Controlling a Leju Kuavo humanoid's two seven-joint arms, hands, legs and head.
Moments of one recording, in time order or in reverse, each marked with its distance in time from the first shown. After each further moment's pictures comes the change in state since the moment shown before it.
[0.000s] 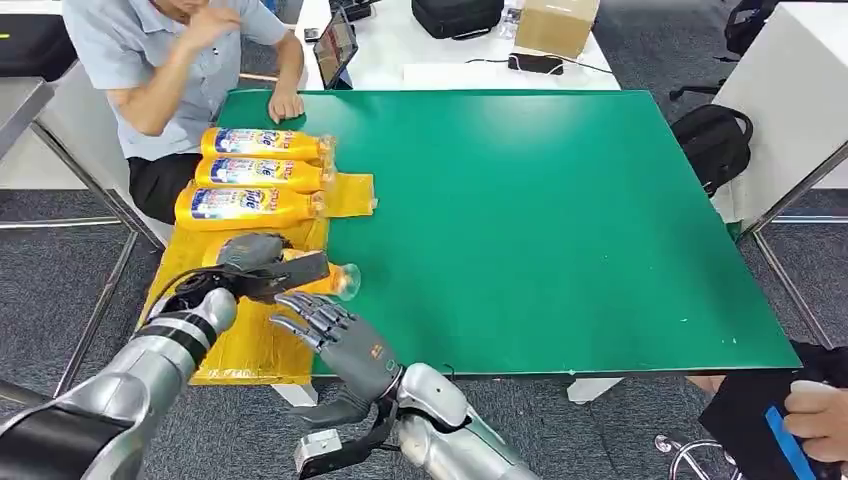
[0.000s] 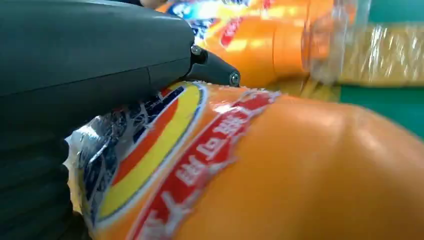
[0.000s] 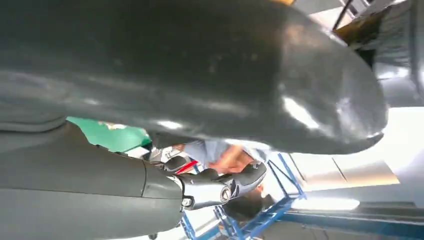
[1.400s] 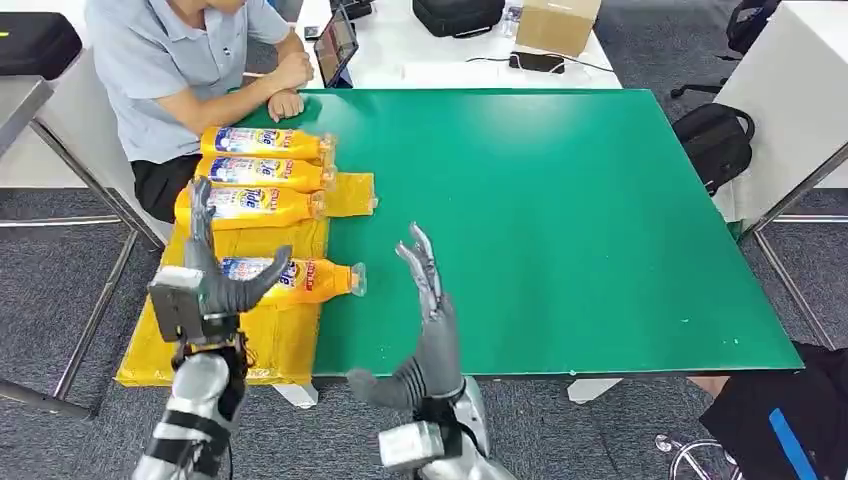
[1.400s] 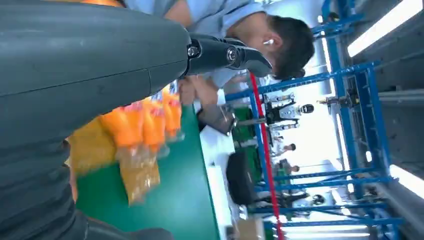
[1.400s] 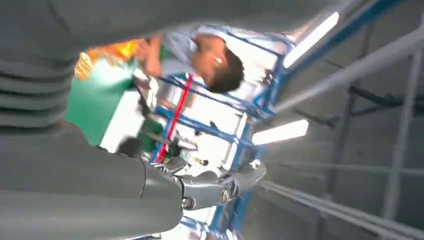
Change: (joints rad) left arm 0.607 -0.163 0.197 -0.950 0.926 0.380 -0.459; right arm 0.255 -0.074 -0.041 -0.609 -0.449 -0.188 -0.080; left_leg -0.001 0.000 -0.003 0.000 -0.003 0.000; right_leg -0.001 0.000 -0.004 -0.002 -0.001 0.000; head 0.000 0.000
